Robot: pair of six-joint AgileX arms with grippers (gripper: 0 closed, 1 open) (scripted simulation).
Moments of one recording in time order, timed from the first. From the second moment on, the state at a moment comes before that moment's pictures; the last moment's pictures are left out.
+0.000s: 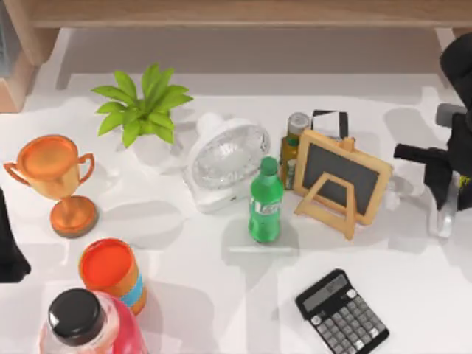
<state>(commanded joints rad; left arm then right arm) 0.00 0.00 0.00 0.00 0.00 0.00 0.16 1.98 1.34 -0.96 -0.01 0.46</state>
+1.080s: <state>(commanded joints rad) 0.00 0.00 0.00 0.00 0.00 0.00 0.15 2.00 1.43 -1.02 -0.02 0.37</state>
